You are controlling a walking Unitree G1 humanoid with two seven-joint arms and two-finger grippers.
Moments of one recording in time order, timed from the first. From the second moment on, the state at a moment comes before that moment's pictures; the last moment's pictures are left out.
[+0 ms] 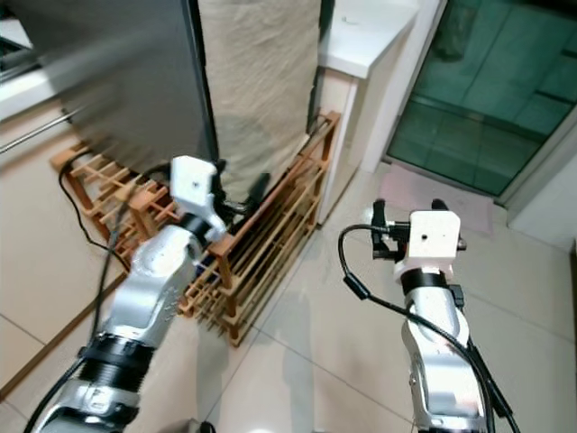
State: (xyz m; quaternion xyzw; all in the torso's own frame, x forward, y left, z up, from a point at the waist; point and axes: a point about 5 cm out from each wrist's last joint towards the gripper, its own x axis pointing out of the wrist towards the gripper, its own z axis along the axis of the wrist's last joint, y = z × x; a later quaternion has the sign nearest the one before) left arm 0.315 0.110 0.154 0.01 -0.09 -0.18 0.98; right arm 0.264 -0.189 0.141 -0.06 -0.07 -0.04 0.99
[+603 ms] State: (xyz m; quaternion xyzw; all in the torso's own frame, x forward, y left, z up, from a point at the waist) left arm 0.293 0.131 0.151 0.03 -0.11 -0.12 0.99; right arm 0.265 -0.193 0.130 -0.05 -0.06 -0.08 0.99
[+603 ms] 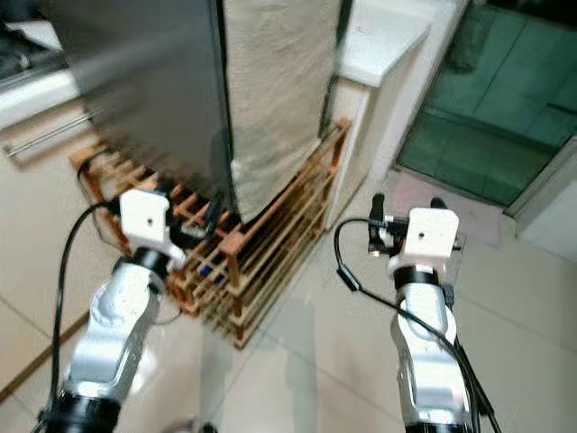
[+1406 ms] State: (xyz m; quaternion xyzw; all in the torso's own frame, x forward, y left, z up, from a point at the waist) left arm 0.283 0.122 0.155 -0.02 -0.12 -0.08 0.99; right arm 0.286 -0.176 0.137 -0.07 -0.07 -0.01 0.99
